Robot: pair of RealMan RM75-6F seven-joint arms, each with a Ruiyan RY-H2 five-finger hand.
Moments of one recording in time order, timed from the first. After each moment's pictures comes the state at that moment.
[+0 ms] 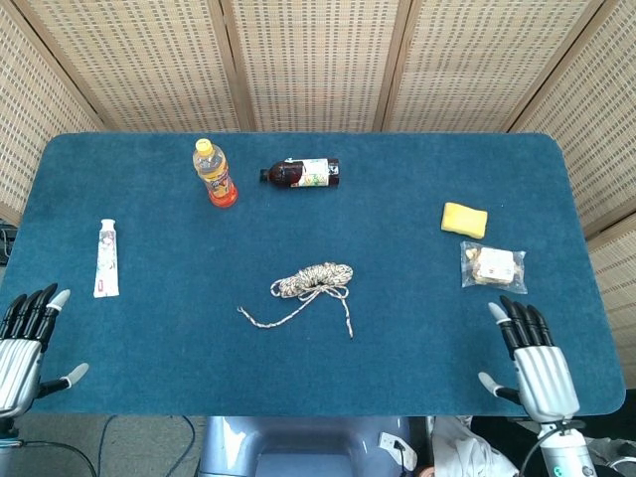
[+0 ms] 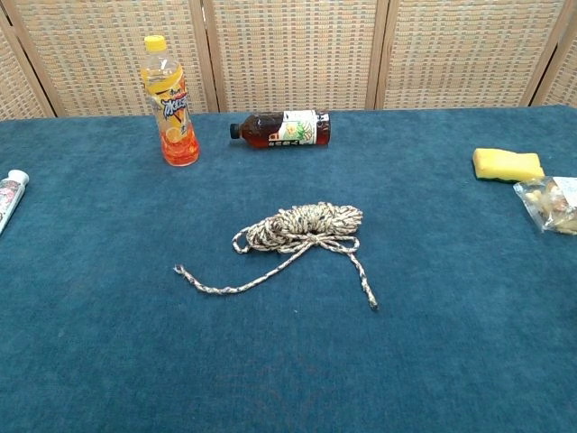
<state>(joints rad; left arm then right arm) -0.02 -1.11 0.01 -1.76 1.62 1.58 0.14 0.04 -1.21 0.02 -1.80 -1.63 1.49 -0.24</state>
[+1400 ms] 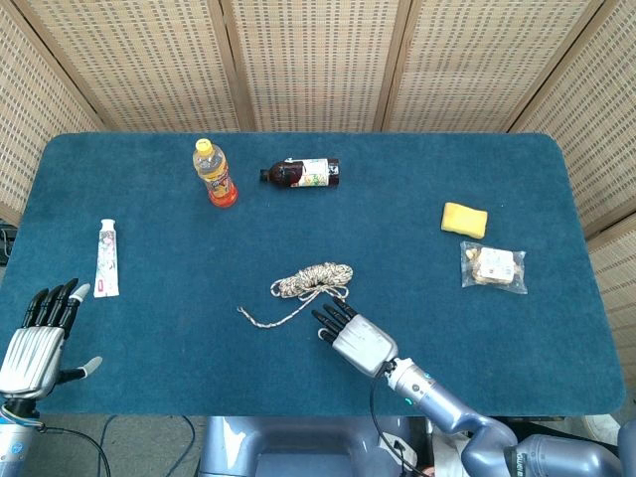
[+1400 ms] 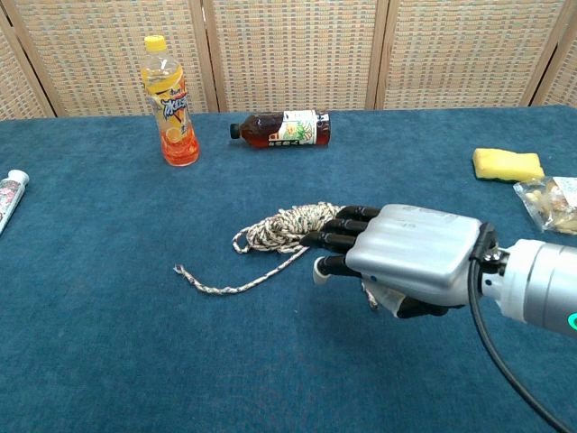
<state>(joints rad) -0.08 -1.14 -0.02 -1.78 1.51 1.45 0.22 0.60 -1.56 0.13 -1.61 -1.53 0.79 -0.77</state>
